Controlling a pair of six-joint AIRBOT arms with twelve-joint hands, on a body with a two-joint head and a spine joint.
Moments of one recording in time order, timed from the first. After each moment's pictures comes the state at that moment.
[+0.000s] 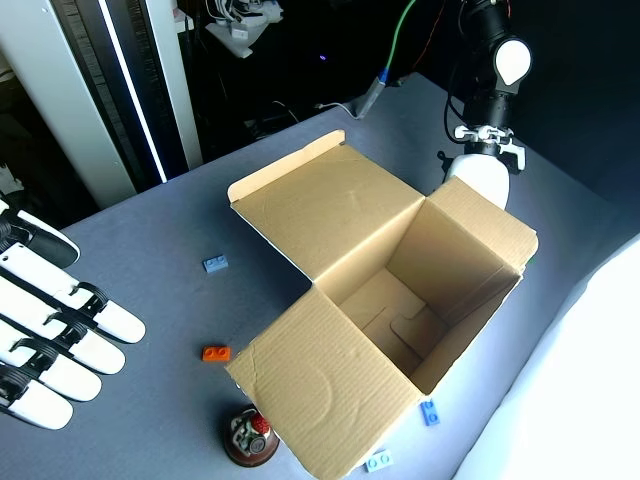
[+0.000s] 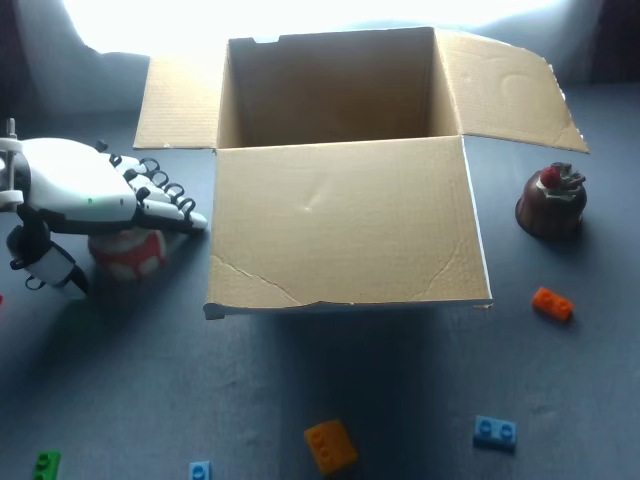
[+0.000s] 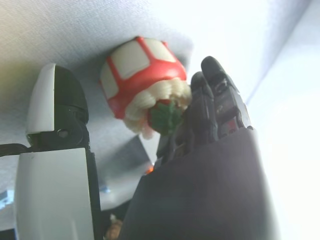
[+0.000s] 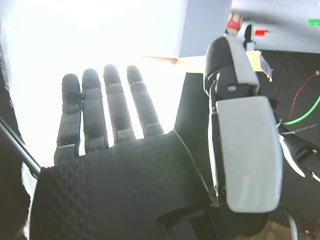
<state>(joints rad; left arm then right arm) 0.48 -1.17 1.72 1.62 -0.56 -0.38 -0.50 -0.31 0.67 -0.03 0.50 -1.06</state>
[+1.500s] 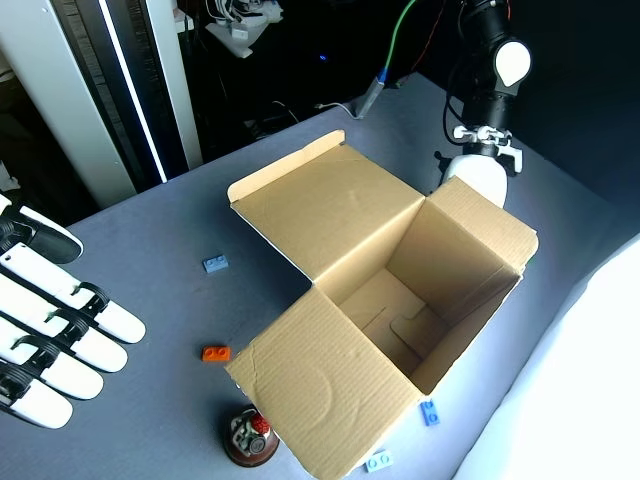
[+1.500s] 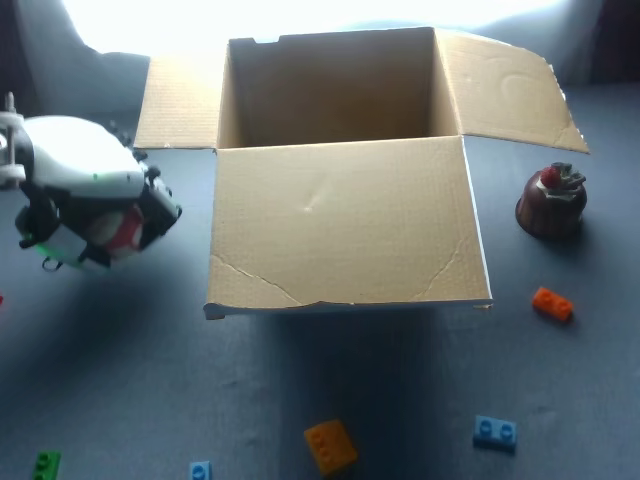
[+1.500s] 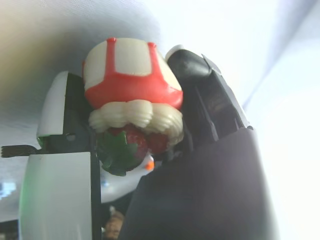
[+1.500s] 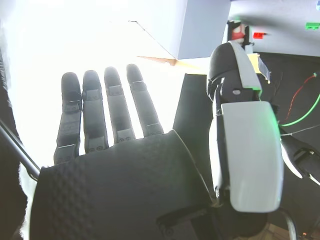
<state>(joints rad) 0.42 -1.17 1.74 1.60 -0.60 -0.39 -0.50 -0.31 0.67 -0.03 0.50 -1.06</state>
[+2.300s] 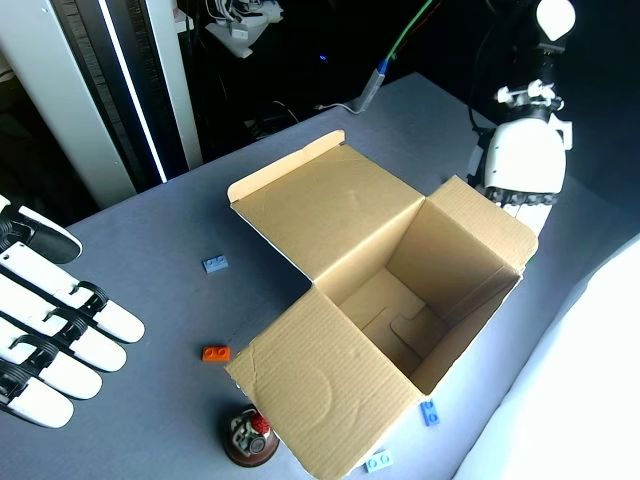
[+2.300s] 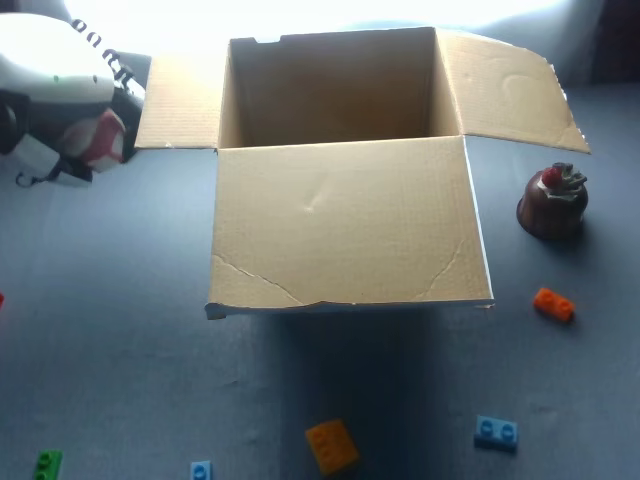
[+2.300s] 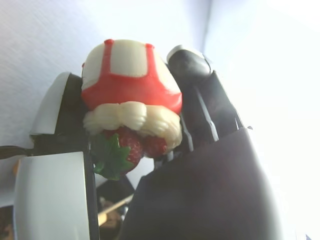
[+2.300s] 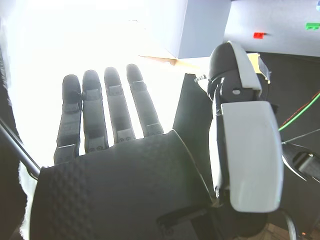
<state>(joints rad) 0.18 -1.10 1.75 1.76 -0.69 -0.45 -0.50 -0.31 0.67 -0.03 0.50 -1.06</state>
